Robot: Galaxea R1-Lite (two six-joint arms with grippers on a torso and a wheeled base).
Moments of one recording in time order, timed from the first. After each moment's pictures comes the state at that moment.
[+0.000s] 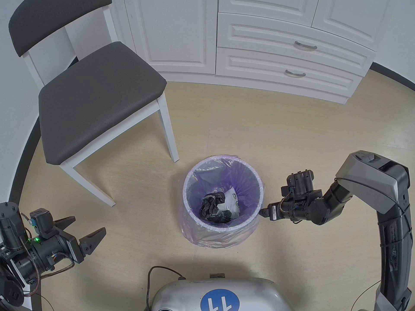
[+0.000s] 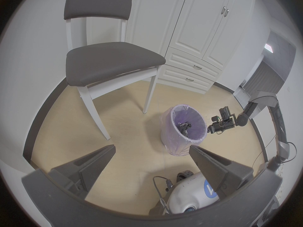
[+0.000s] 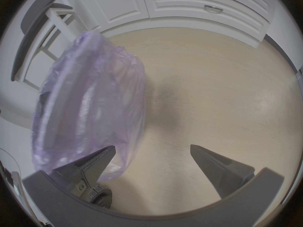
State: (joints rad) left arm -0.12 1.34 -0.02 -0.97 -0.21 -0.08; right arm 0.30 2.45 -1.13 -0.61 0.03 0.09
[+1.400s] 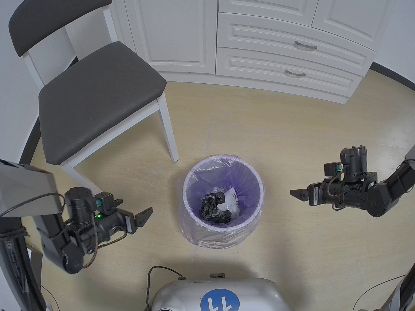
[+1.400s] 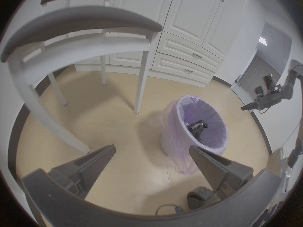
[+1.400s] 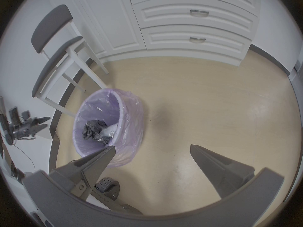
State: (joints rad) left arm -0.23 2.13 -0.32 -1.48 -0.16 -0.05; right arm 0.21 1.92 -0.75 -0.61 0.09 0.05
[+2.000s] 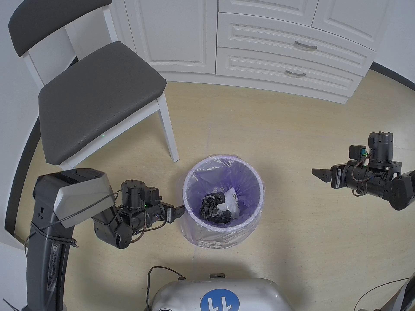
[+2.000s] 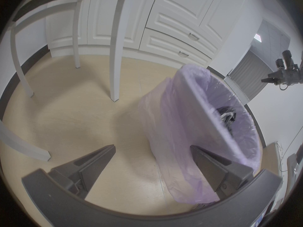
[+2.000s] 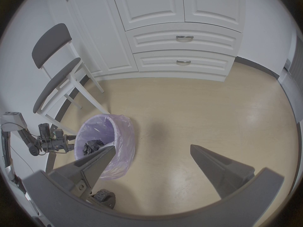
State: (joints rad) left arm -0.32 2.53 -0.98 -1.13 -0.20 -0.05; right arm 0.11 1.74 -0.71 -0.61 0.09 0.04
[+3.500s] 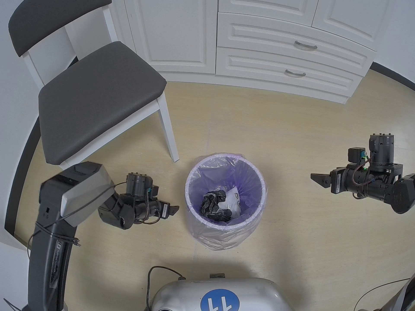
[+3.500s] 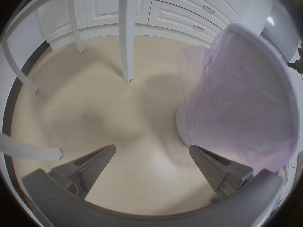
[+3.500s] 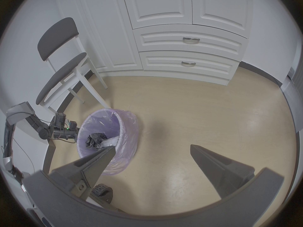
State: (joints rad) left arm -0.26 2.62 -1.31 -0.67 -0.11 0.05; right arm 0.14 1.71 -0.68 -0.60 0.09 -0.02
